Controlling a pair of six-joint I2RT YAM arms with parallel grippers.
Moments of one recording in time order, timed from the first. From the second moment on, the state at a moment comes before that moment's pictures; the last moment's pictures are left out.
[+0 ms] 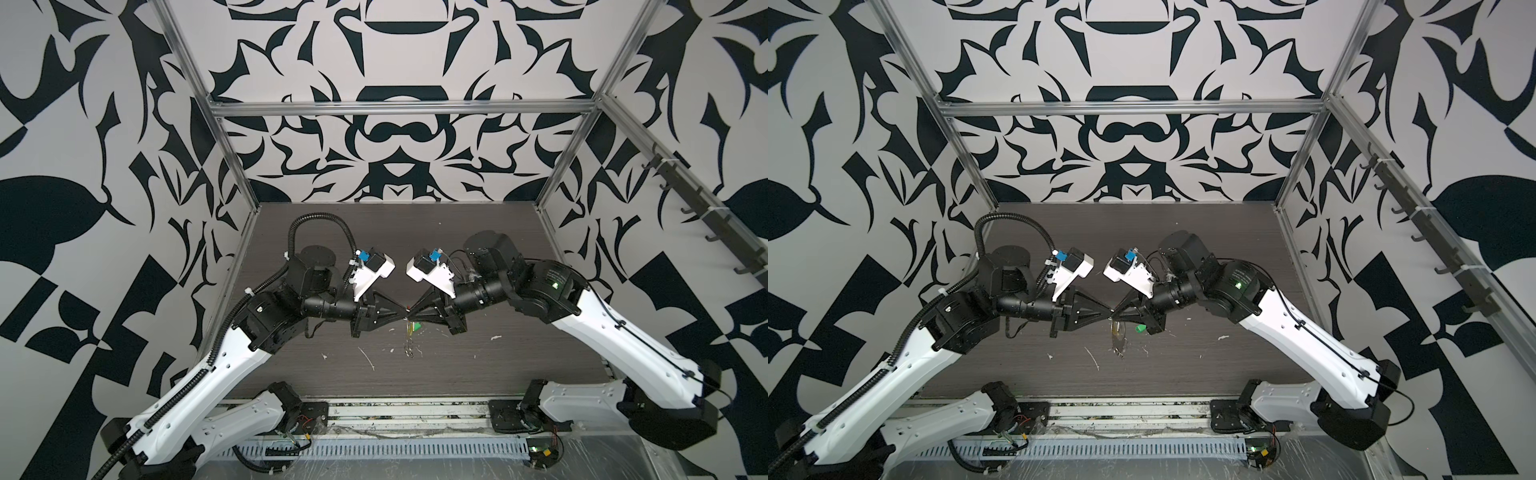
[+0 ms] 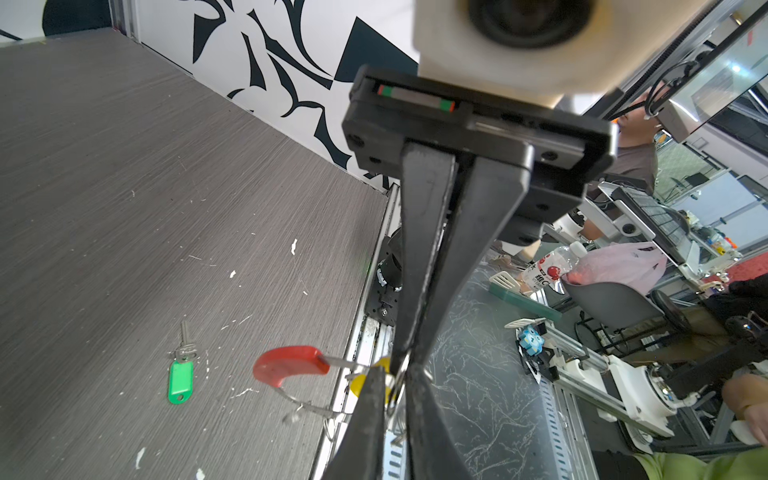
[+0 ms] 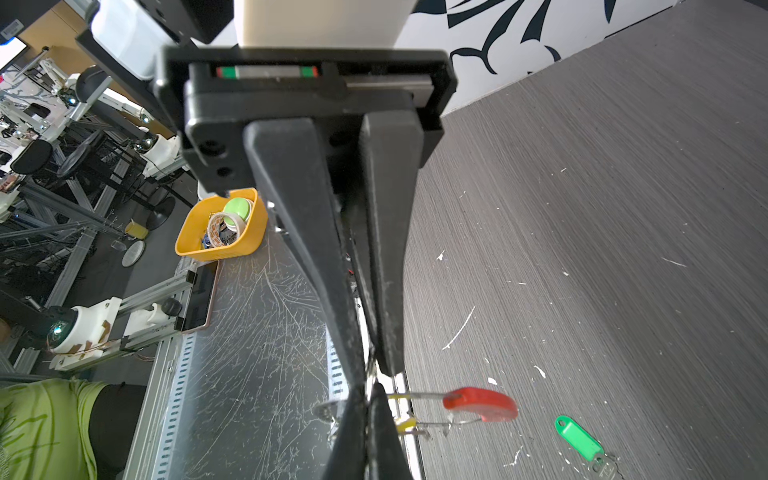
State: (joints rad) left arm -0.78 0.95 1.13 -0.60 0.80 -0.21; right arm 0.89 1.22 1.47 -0.91 -0.68 0.00
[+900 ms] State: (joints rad) left arm -0.78 0.78 0.94 -0.26 0.67 -0.30; right arm 0.90 1.03 1.11 -0.44 -0.63 0.13
